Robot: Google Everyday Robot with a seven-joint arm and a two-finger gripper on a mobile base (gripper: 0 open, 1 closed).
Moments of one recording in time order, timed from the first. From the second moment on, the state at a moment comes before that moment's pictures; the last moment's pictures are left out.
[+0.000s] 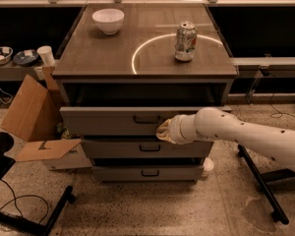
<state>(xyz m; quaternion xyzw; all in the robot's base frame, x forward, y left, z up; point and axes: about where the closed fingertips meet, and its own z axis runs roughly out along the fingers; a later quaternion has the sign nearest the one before) 0.630 -0.064 0.592 -0.64 0.67 0.04 0.38</state>
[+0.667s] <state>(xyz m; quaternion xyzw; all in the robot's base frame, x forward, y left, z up) 0.644 -0.057 0.593 -0.64 0.66 0.04 0.39</state>
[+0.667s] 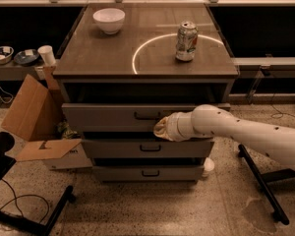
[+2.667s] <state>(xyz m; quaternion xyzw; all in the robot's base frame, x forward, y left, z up) 0.644 -0.056 0.593 -0.64 0.66 0.04 0.39</state>
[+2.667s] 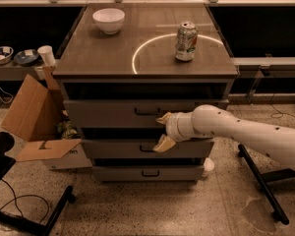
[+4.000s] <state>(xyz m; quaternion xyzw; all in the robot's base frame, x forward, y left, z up) 0.520 -0.076 0.646 -0.68 0.69 -0.02 0.23</state>
